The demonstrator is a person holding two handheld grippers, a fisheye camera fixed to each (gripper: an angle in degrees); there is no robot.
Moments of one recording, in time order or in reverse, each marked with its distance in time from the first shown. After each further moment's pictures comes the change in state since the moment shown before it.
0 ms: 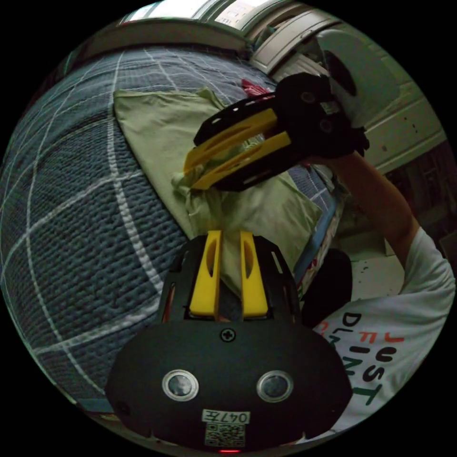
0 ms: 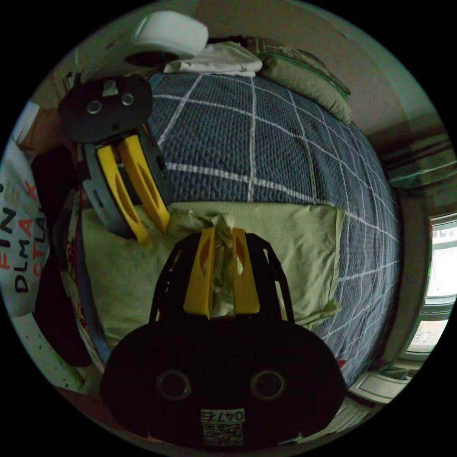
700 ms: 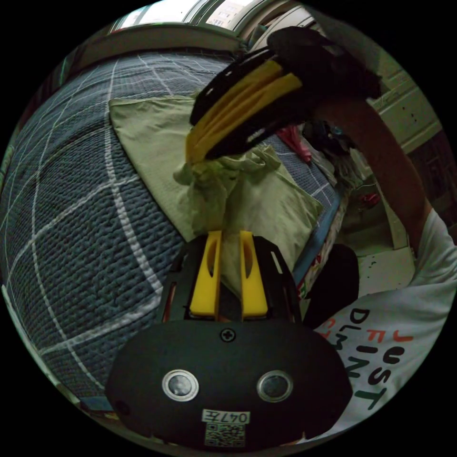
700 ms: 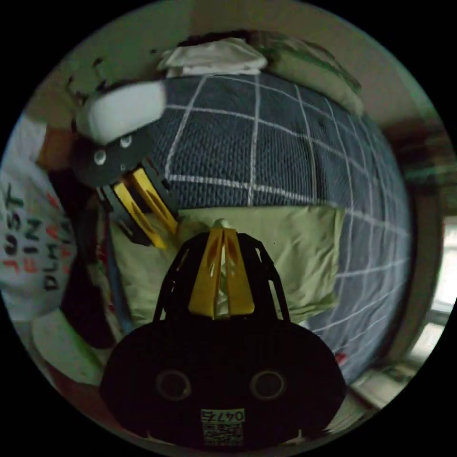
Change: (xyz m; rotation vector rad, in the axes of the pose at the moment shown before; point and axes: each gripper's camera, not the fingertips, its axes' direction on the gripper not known) left arm -0.006 -0.019 -0.023 -0.018 -0.042 0.049; right arm 0.092 0.008 0.027 -0.083 -0.203 0.094
